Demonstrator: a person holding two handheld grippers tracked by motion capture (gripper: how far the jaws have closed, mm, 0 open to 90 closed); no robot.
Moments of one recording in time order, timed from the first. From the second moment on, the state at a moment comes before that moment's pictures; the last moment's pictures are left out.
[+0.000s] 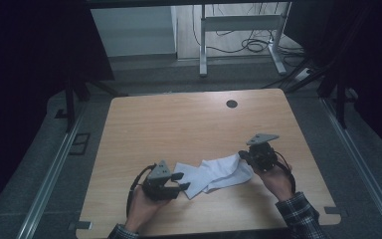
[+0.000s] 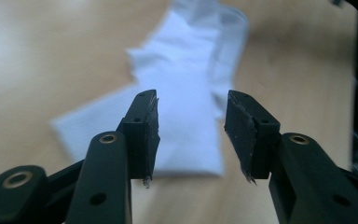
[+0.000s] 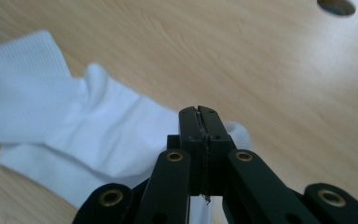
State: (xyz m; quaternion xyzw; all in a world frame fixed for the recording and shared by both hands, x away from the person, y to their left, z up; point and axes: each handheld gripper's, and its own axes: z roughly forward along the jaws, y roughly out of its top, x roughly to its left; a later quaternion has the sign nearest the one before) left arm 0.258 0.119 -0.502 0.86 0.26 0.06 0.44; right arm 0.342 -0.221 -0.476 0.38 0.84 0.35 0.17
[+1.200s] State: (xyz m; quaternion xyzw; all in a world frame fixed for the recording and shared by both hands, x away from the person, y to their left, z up) left arm 0.247 0.095 -0.537 0.88 0.26 0.13 0.37; right arm 0.331 -0.246 -0.523 0.38 0.85 0.34 0.14
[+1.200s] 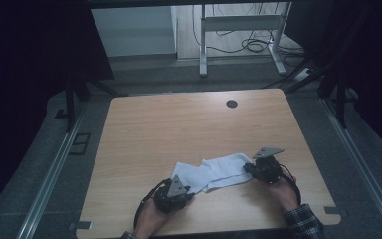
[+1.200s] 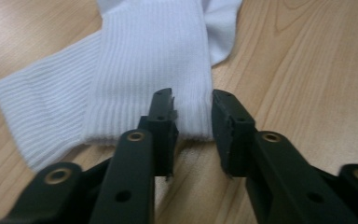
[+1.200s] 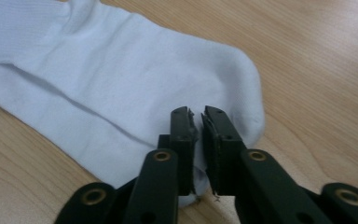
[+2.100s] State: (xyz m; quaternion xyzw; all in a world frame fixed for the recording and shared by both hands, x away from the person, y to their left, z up) left arm 0.268 0.107 -0.487 0.86 0.28 0.11 0.41; right arm 0.314 -0.261 -0.490 0.37 0.84 0.37 0.14
